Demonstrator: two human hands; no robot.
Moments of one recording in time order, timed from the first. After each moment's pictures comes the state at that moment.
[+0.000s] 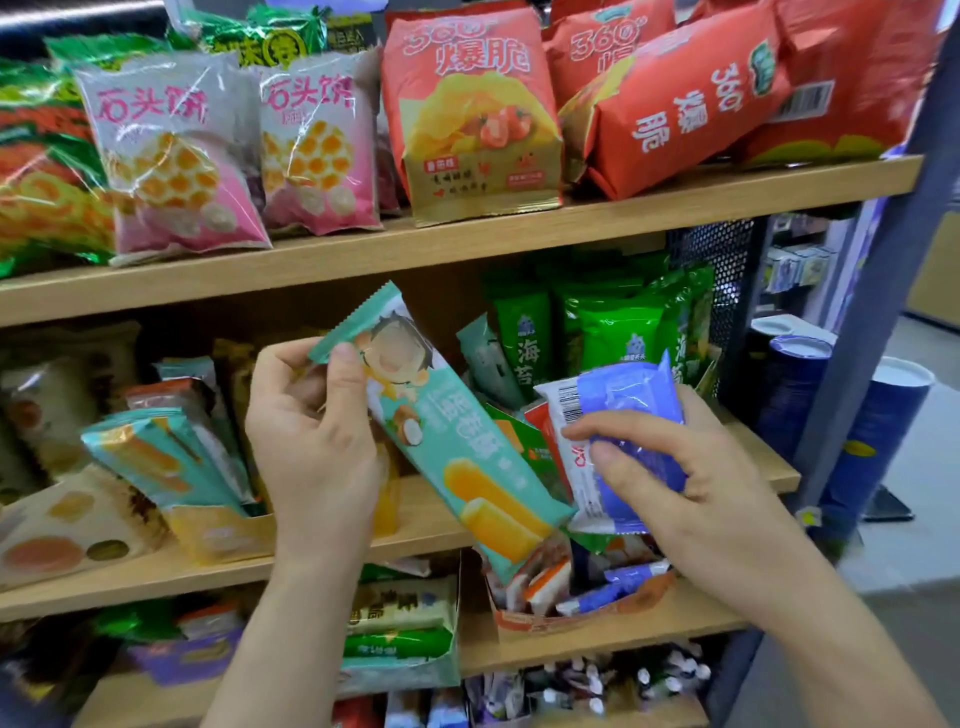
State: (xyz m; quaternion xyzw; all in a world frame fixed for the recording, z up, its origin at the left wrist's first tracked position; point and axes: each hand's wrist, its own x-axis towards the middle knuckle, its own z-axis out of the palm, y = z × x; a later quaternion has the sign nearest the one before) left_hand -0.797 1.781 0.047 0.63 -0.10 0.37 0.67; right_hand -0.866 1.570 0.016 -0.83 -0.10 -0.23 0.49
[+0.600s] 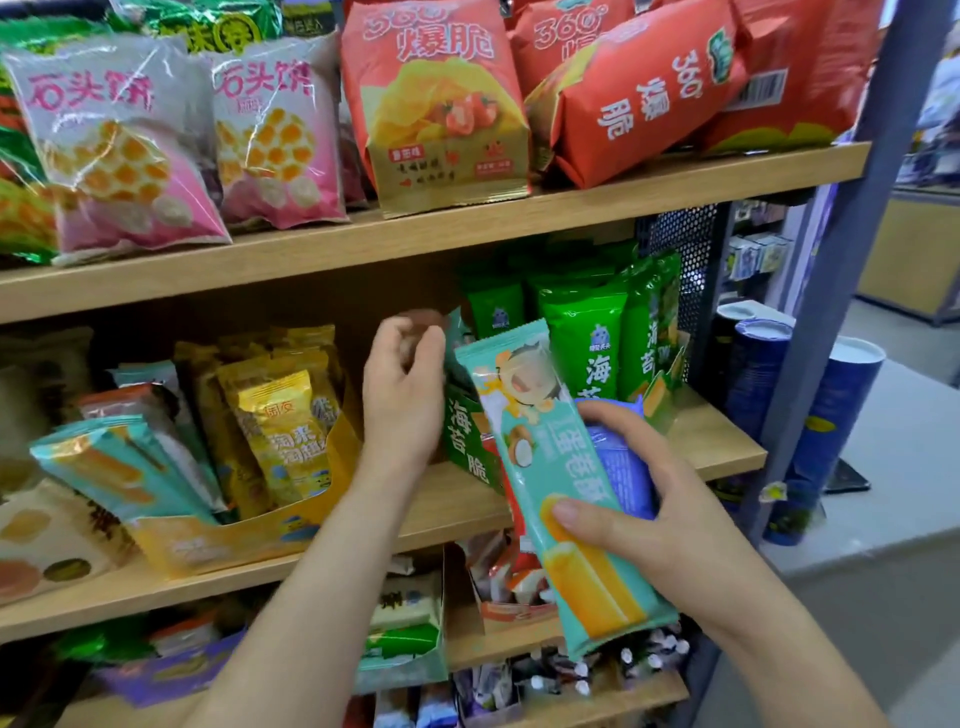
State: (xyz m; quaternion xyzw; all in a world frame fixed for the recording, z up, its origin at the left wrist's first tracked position) left_hand -0.736 1.733 0.029 0.71 -0.13 0.19 0.67; right_hand -0.875 1.575 -0.009 -0.69 -0.08 -0.11 0.71
